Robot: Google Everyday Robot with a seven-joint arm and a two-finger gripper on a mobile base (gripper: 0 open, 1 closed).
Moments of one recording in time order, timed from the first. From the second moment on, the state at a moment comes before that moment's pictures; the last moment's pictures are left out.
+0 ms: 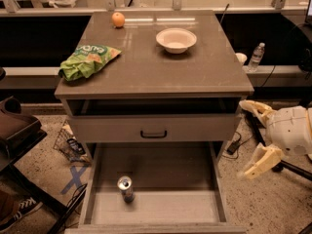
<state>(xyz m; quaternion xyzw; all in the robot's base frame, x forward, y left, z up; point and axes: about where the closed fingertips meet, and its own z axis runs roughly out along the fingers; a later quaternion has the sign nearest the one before) 0.434 -0.200 0.813 -0.57 0.69 0.20 0.40</state>
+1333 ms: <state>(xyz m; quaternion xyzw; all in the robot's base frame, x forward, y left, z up) 0.463 -0.071 0.608 -0.46 0.66 0.31 0.51</state>
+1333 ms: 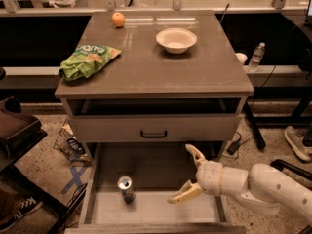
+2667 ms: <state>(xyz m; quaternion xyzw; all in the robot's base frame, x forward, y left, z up) 0.491 0.008 0.499 -0.47 0.65 0.35 0.48</state>
